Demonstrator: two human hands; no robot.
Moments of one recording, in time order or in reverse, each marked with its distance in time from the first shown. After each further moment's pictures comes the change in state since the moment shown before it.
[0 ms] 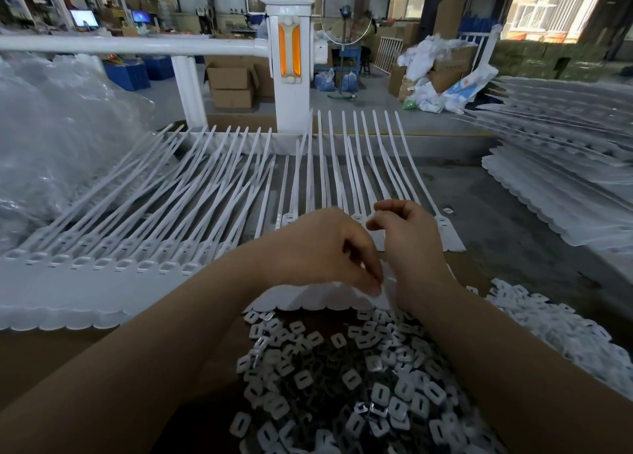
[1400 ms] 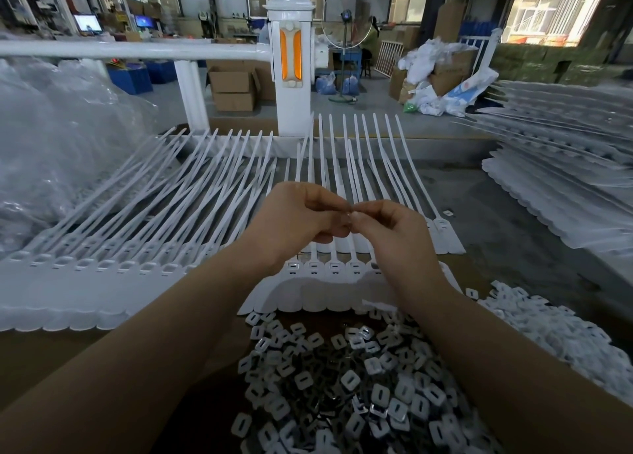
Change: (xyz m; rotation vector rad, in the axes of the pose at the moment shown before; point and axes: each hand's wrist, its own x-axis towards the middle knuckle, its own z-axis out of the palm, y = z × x) left_hand 0.001 -0.018 -0.009 -0.479 0.506 -0.221; right_hand -0.005 -0.001 0.004 -0.065 -0.161 -0.231
